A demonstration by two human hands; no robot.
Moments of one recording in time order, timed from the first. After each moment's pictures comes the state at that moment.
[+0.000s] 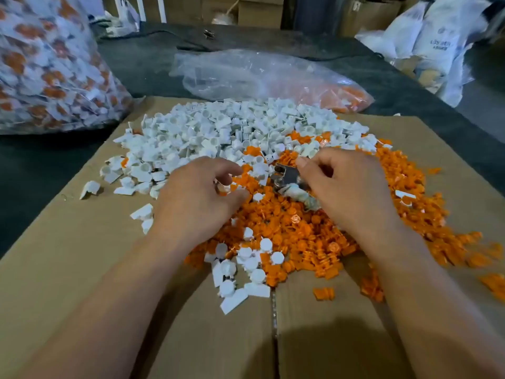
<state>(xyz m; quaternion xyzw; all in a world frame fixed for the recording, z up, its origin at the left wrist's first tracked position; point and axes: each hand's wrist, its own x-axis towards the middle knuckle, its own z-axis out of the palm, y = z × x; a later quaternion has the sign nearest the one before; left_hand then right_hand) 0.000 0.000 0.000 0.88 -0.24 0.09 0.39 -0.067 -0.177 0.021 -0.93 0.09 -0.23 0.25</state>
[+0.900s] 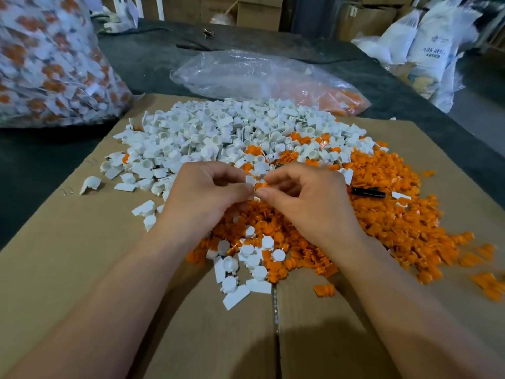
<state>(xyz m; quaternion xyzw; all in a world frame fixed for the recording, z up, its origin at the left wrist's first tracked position) -0.009 -0.004 0.007 0.76 -0.14 -0.09 0.63 -0.063 -0.147 0.005 -0.89 0.02 -0.21 0.40</state>
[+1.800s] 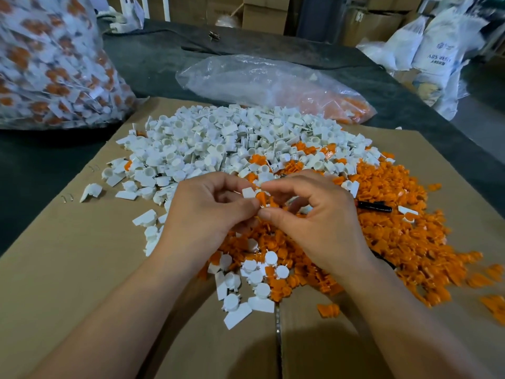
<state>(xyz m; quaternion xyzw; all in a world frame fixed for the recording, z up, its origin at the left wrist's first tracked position) -0.018 -0.002 0.012 0.71 -0.15 -0.10 0.68 -0.067 -0.146 0.008 -0.86 -0.07 -0.25 0.44</state>
